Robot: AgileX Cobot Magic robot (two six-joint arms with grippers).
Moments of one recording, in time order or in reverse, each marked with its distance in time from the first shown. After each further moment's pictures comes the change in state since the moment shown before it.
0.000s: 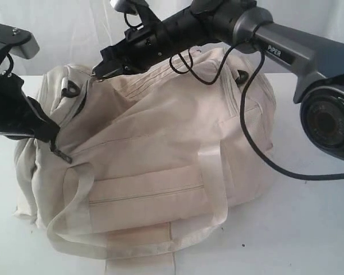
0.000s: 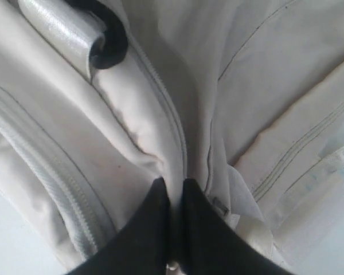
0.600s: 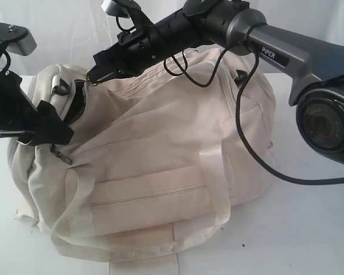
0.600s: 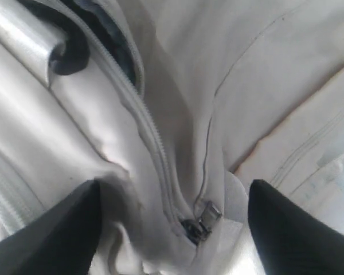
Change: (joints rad) left arm 0.000 -0.015 0.002 0.006 -0.009 -0.054; right arm 0.025 0.000 0.000 -0.015 0.000 0.001
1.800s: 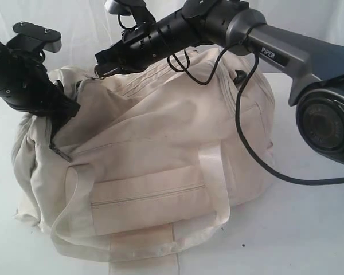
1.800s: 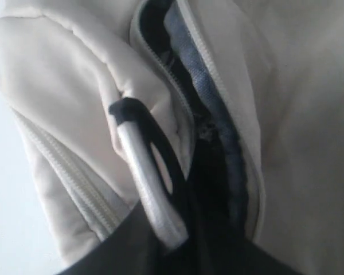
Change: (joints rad) left arm 0.000 0.307 -0.191 0.316 -0.112 -0.244; right arm -0.002 0.000 0.000 -0.074 -0.122 0.033
